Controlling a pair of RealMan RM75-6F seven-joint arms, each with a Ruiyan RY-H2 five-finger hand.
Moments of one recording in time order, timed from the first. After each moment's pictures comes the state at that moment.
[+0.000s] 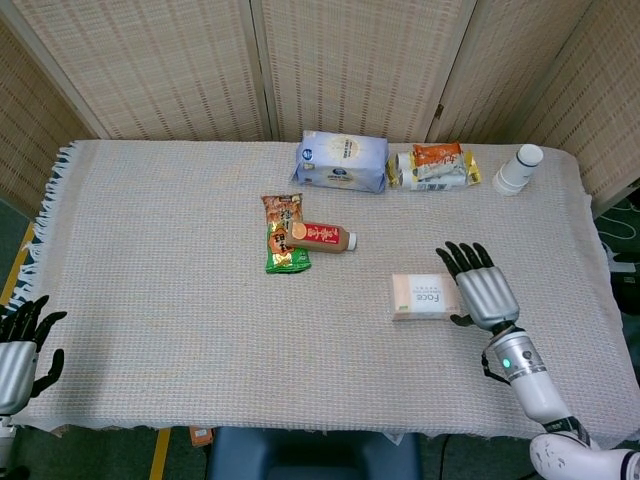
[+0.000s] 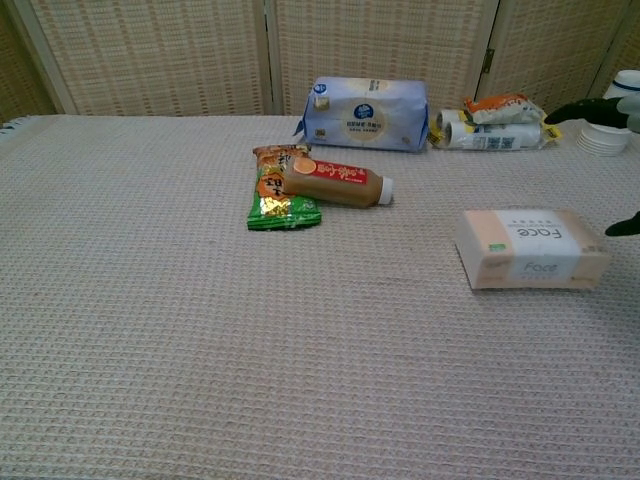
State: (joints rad) left arm -0.08 -1.10 -0.05 -1.64 1.45 1.48 0.12; right arm 0.47 -1.23 0.21 -1.79 -1.08 1.04 -0.55
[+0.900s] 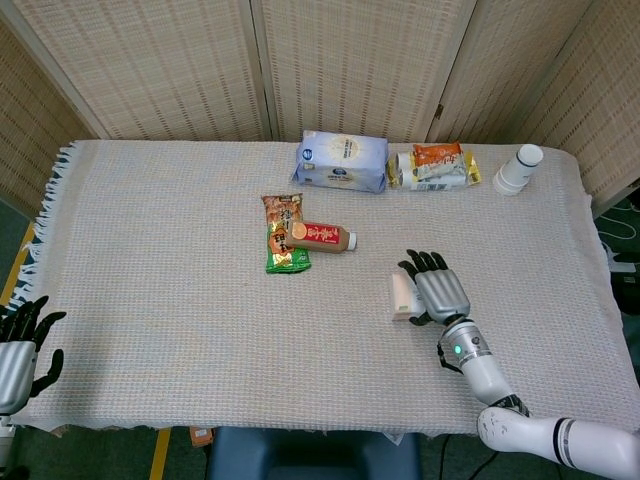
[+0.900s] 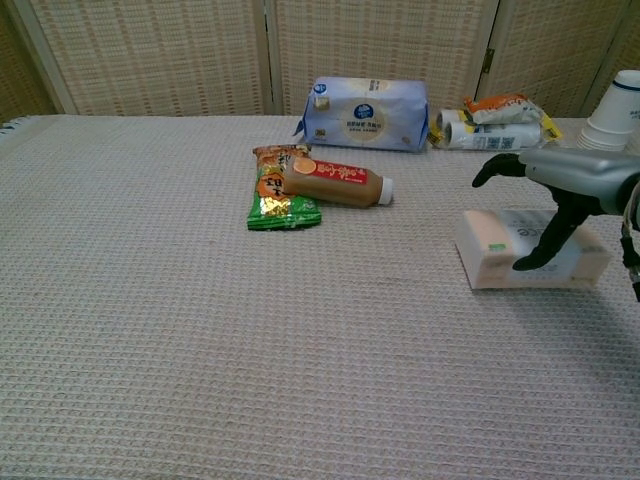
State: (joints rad) left arm -0.08 -1.10 -0.05 -1.63 1.45 1.47 0.10; right arm 0.63 -1.43 0.18 -1.63 -0.88 0.99 -0.53
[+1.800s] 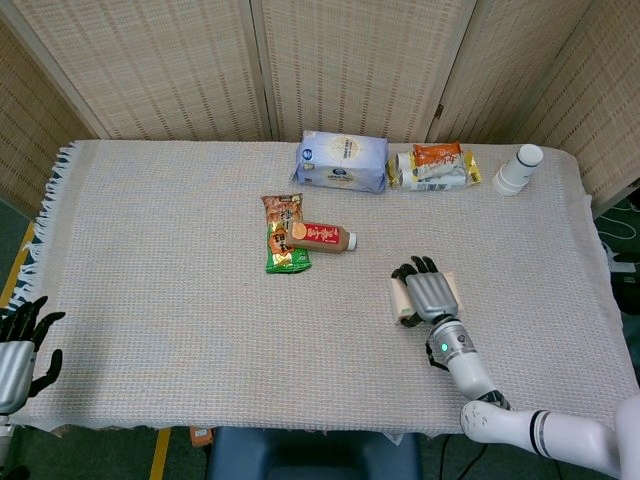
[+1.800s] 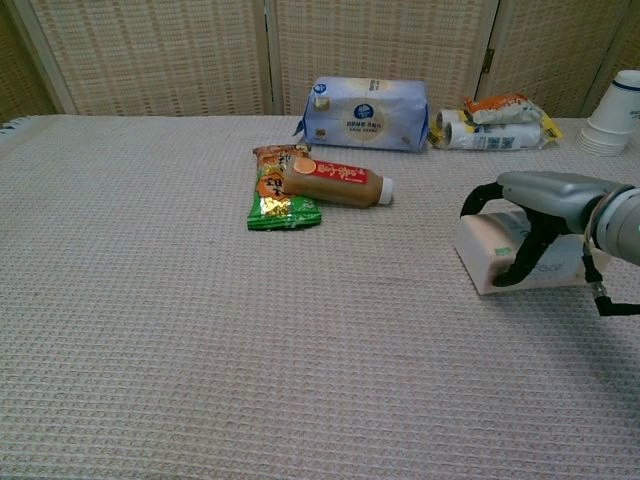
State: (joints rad) left arm -0.09 -1.10 -0.05 -1.62 1.44 1.46 0.08; right arm 0.68 -1.53 0.16 -1.53 -0.81 0.99 -0.52
